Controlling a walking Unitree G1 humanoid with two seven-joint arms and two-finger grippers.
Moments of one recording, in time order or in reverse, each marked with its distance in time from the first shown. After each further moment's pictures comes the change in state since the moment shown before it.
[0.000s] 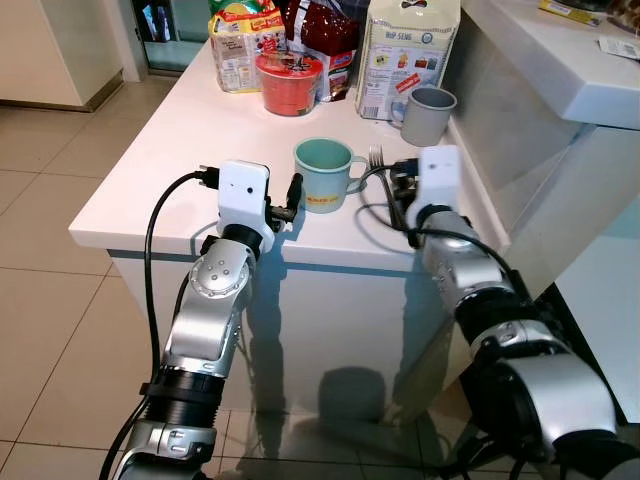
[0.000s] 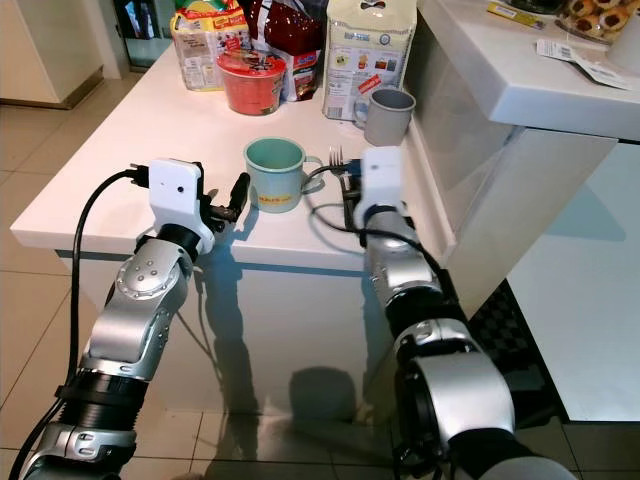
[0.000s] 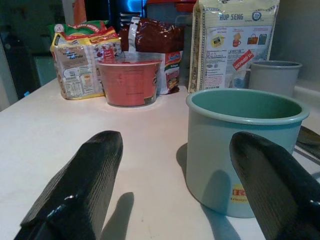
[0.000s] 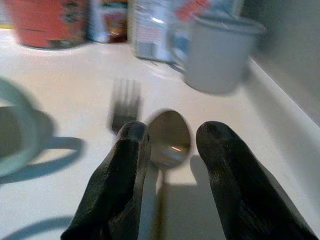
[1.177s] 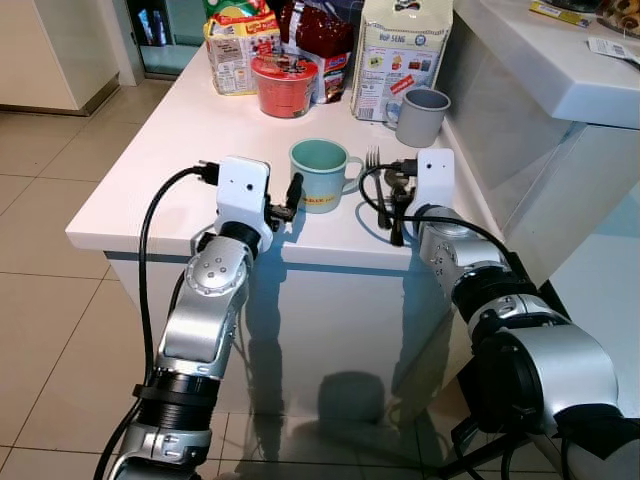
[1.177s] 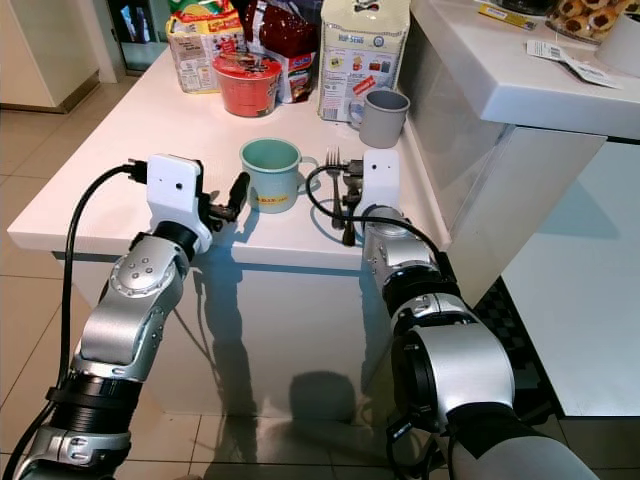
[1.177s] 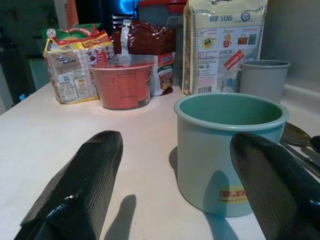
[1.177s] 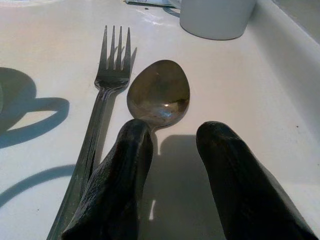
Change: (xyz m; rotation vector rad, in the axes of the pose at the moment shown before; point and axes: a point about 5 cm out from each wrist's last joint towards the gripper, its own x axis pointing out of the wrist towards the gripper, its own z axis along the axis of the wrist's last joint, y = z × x) left arm -0.002 0.000 0.007 0.014 0.017 -0.014; right arm 0.006 0.008 -0.006 0.017 0.203 0.032
